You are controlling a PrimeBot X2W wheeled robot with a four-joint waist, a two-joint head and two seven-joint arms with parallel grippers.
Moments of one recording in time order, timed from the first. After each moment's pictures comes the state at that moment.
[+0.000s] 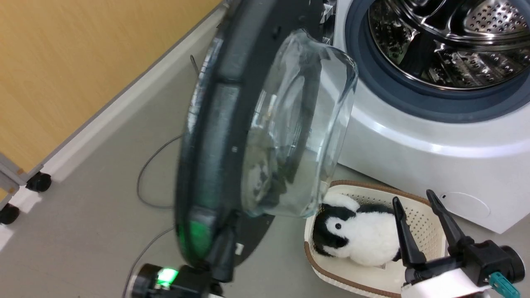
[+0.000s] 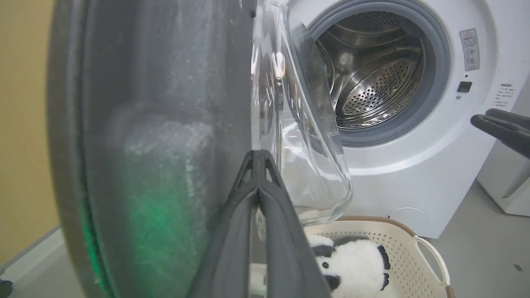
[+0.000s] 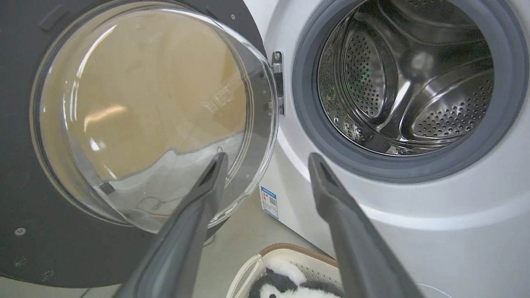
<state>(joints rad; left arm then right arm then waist) 0.04 0.08 -0.38 -0.06 -0.07 0.12 -0.26 0.02 -0.05 0.03 0.01 0.05 0.13 -0.26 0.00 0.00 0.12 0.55</state>
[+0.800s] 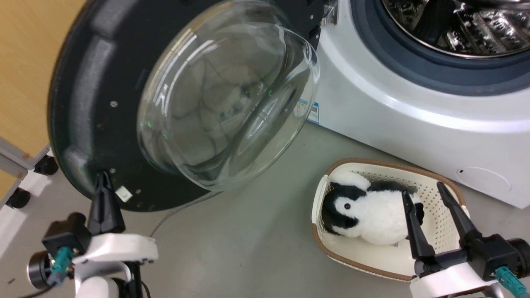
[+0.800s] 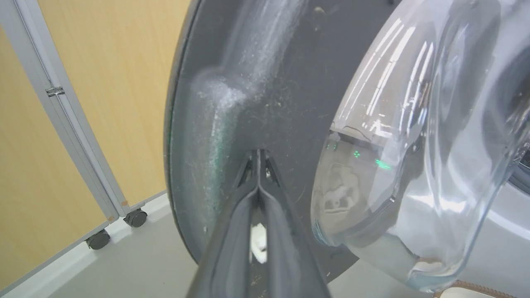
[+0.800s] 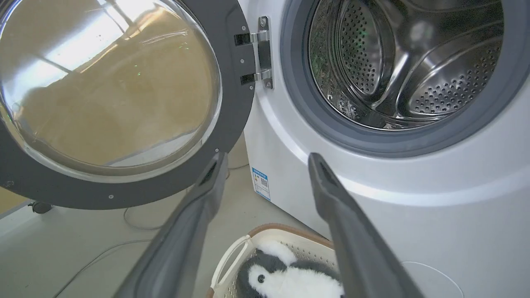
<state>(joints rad) -0.13 0.06 0.10 0.12 -0.19 0.12 -0.26 -0.01 -0.07 0.01 0.01 0.00 0.13 -0.26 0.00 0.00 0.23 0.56</state>
